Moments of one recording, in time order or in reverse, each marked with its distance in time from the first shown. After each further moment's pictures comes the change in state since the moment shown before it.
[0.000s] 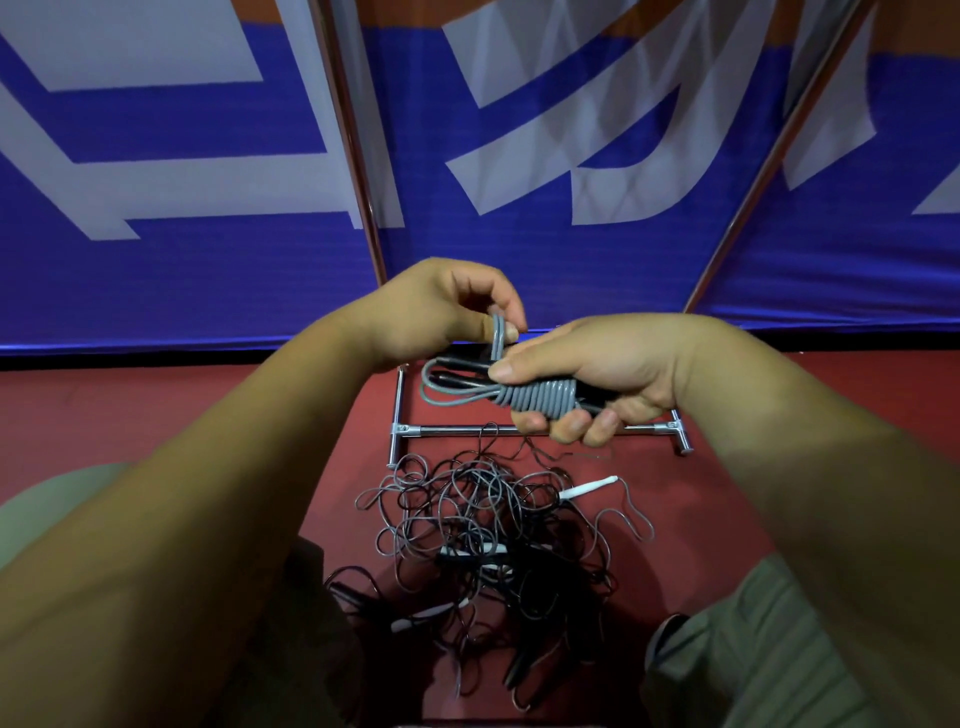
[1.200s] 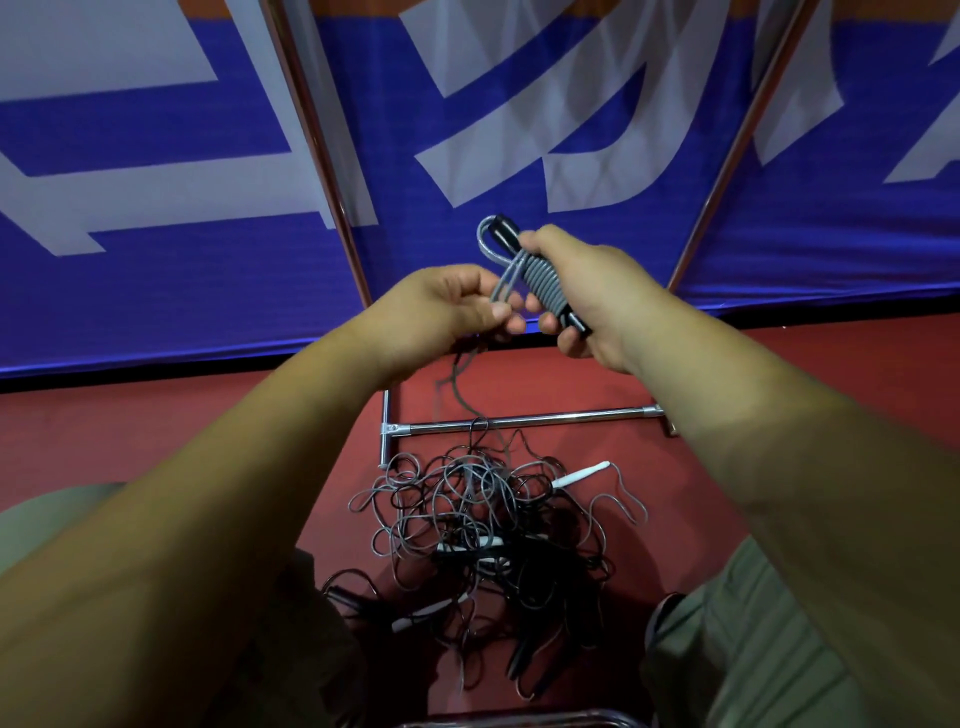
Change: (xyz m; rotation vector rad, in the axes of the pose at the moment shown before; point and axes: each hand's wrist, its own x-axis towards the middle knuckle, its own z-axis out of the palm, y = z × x) left_hand 0.014 -0.006 0.031 -0.252 0.084 -0.168; right_hand 0.014 -0.010 -0.019 0.294 0.889 -0.298
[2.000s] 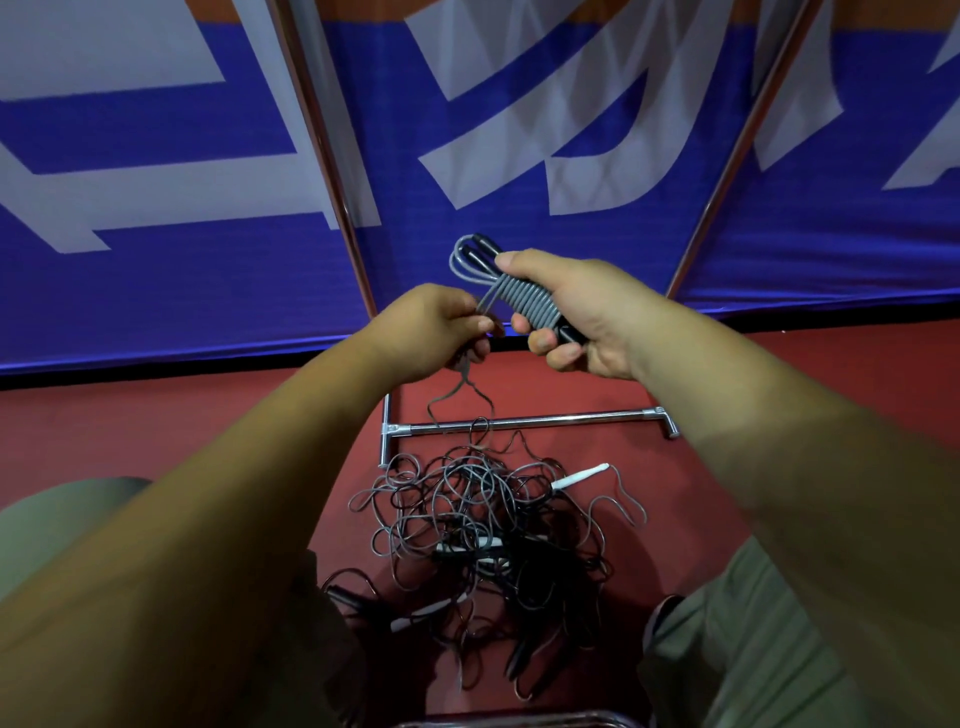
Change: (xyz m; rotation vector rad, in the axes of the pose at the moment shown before) left_hand 0.005 -0.017 -0.007 0.432 0.097 -0.034; right_hand -0.004 0.005 0.001 0.021 -0.268 0.060
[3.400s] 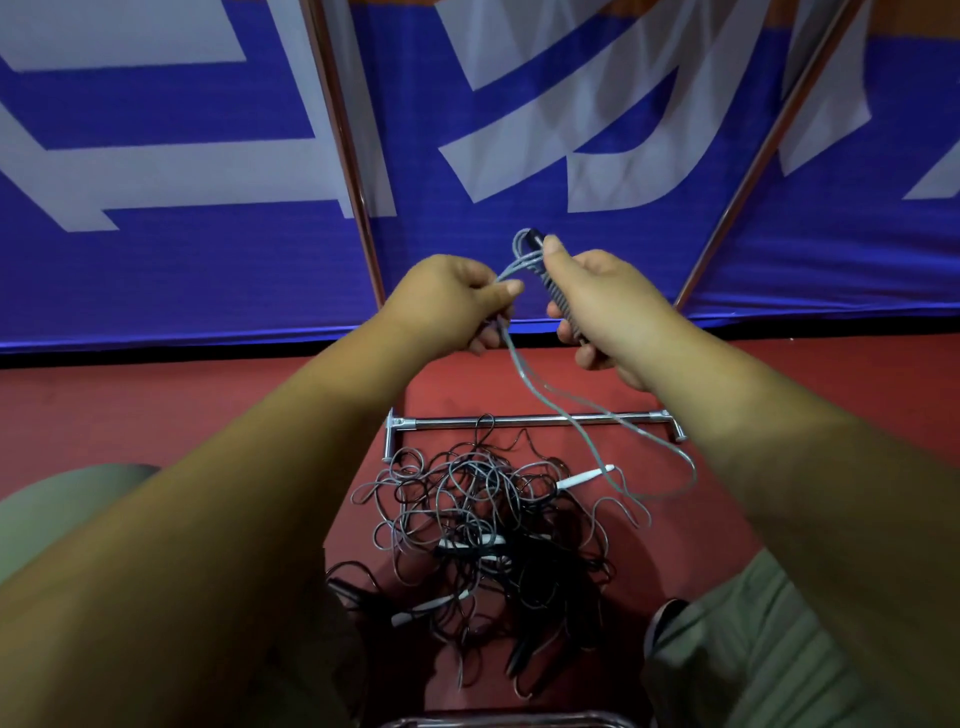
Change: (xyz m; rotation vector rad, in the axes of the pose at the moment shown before) left_hand 0.005 0.007 -0.005 -0.182 0.152 -0.075; right_hand 0.010 0.011 0.008 -0.260 0.327 -0.178
